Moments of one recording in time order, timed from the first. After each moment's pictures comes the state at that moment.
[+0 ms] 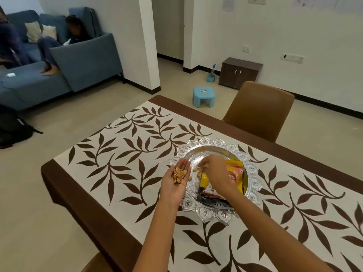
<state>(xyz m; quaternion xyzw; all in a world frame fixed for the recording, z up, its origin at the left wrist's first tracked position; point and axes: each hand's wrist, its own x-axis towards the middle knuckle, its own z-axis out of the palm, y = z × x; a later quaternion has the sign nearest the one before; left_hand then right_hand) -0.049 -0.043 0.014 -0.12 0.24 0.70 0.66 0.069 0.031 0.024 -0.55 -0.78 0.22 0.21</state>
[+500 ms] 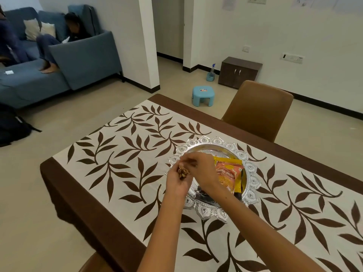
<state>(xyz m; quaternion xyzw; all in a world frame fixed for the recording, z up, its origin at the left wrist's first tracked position) -0.034 -0.032 0.028 -0.21 0.18 0.70 0.66 0.045 -0.002 0.045 -0.43 -0.77 0.32 0.35</state>
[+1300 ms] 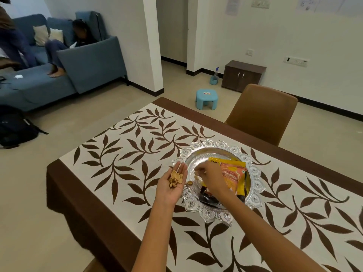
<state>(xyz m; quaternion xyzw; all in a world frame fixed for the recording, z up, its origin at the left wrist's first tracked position) -0.065 -0.058 0.025 -0.17 0.26 0.69 0.66 0.062 0.019 0.006 -0.48 -0.81 0.23 0.24</state>
